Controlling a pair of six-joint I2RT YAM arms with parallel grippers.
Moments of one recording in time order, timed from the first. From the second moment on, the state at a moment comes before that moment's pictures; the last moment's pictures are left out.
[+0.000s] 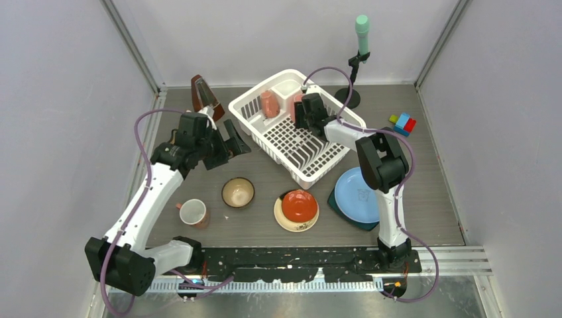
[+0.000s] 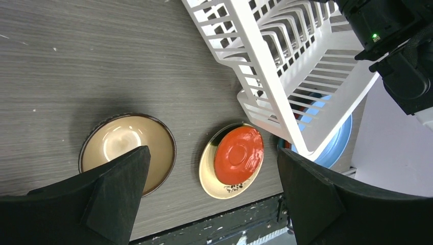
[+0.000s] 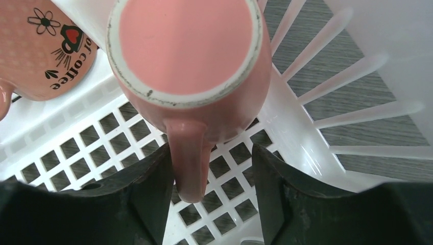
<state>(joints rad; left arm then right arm) -0.30 1.14 1.11 -0.72 0.20 -0.69 0.47 2.15 1.53 0.03 0.24 0.21</state>
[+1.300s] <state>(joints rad) -0.35 1.18 0.91 -0.88 -0.08 -0.65 0.48 1.34 1.42 -0.49 -0.10 0.42</state>
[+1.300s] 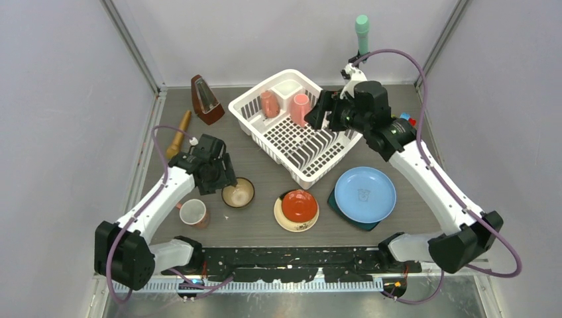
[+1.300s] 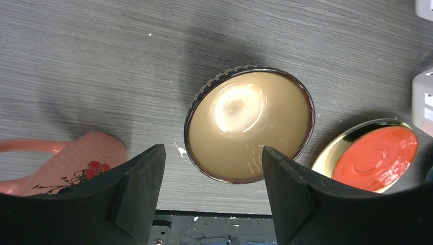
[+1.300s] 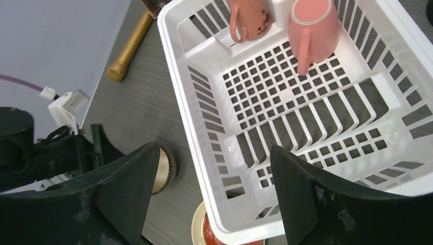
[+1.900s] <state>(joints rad) -0.37 1.29 0.76 -0.72 -0.13 -0.69 0.48 1.14 1.24 -0.58 -0.20 0.49</state>
